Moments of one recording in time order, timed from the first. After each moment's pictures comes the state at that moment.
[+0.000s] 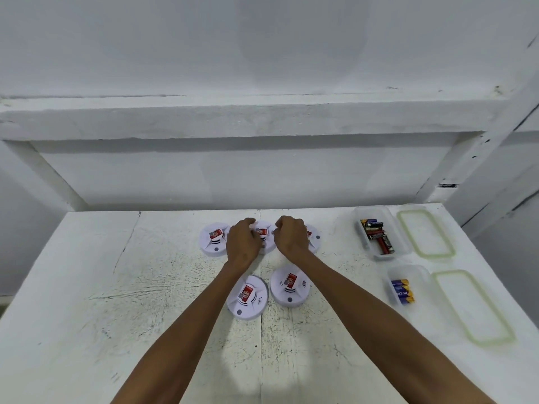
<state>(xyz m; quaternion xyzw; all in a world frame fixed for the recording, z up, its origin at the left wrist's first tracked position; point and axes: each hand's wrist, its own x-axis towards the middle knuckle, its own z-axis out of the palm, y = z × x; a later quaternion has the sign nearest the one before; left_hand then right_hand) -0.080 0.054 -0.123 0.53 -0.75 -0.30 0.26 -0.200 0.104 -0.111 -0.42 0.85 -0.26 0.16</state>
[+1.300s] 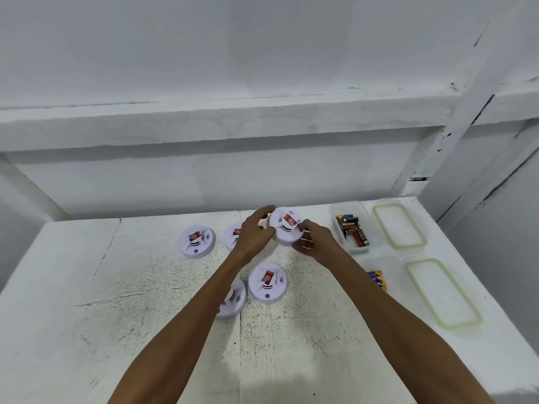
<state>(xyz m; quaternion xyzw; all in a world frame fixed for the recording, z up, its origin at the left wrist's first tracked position) -0.131 0.097 -0.083 0.38 -0.73 -0.52 0.23 -0.286 0.196 -0.089 -0.05 0.61 -0.59 0.52</state>
